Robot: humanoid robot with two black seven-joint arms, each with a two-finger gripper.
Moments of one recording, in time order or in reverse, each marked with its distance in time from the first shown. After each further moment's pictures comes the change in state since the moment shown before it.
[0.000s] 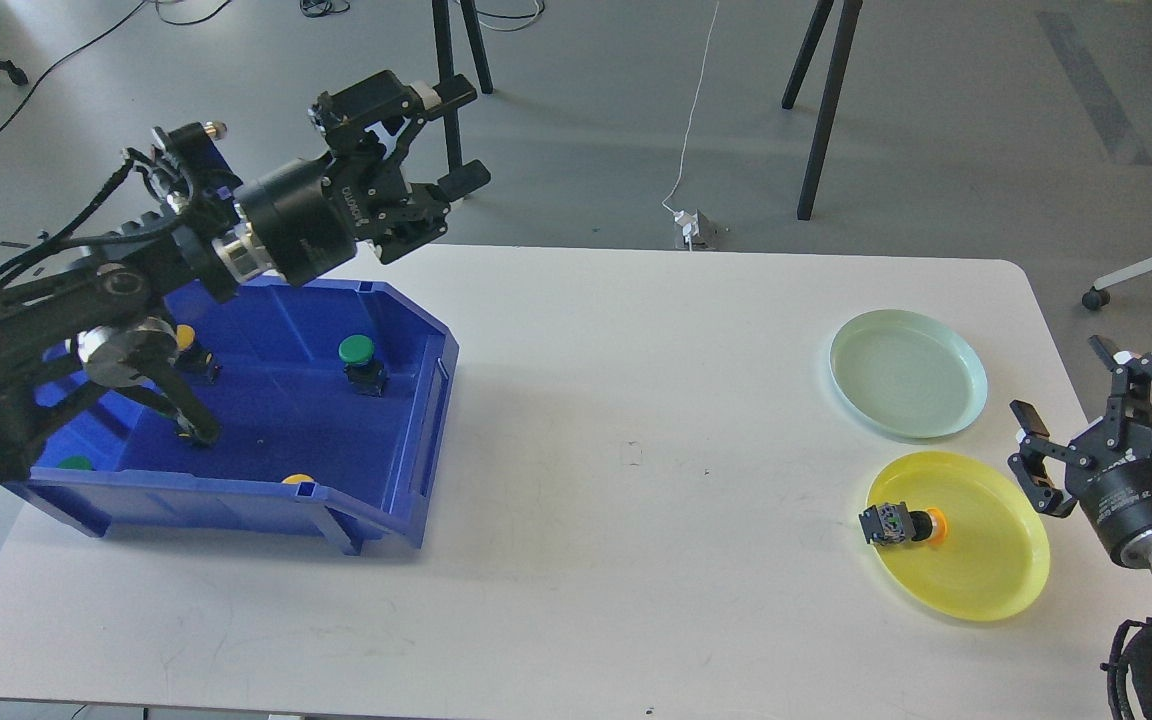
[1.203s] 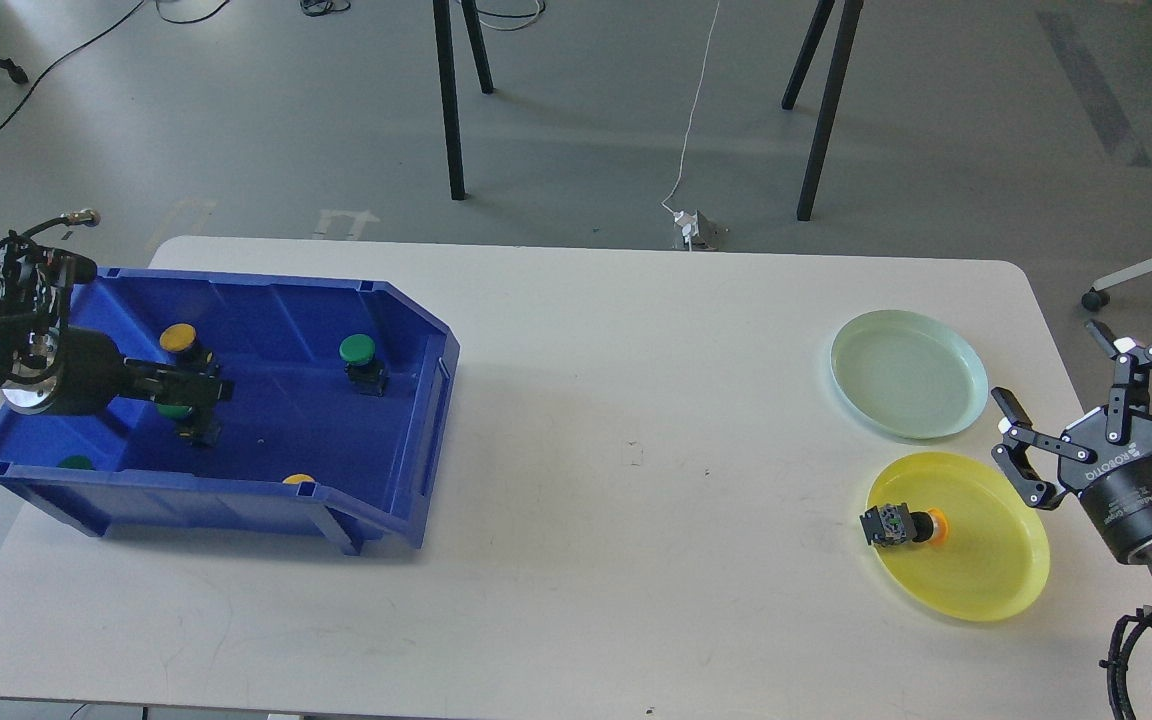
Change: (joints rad) left arm 0.015 -0.016 0.207 0.537 1.168 -0.026 0.000; right arm -0.029 0.003 0.025 -0.017 0.003 0.207 0.000
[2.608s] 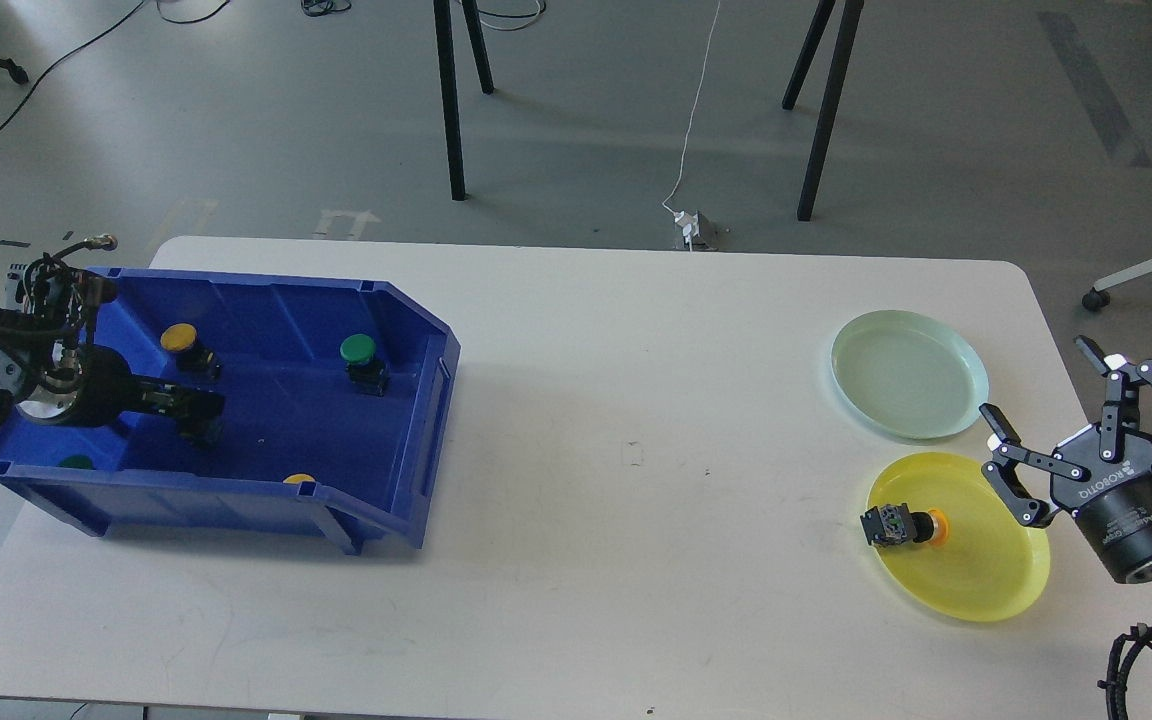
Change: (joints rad) left arm 0.012 -0.183 0.060 0.282 -0.008 0.000 0.000; right arm -0.039 -0.001 0.002 0.003 0.002 0.072 0.000
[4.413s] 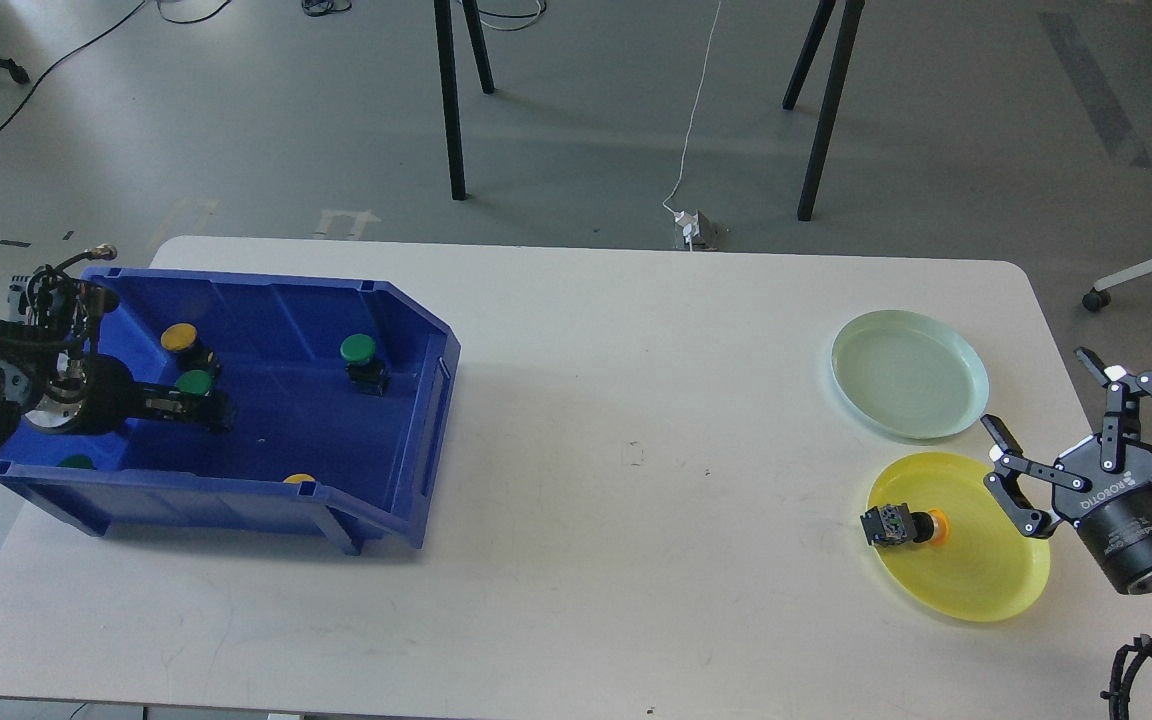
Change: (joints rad) left arm 0.021 -0.016 -0.001 0.021 -0.012 0.034 0.000; right arm -0.016 0.000 0.000 -0.005 -0.002 0.000 0.000
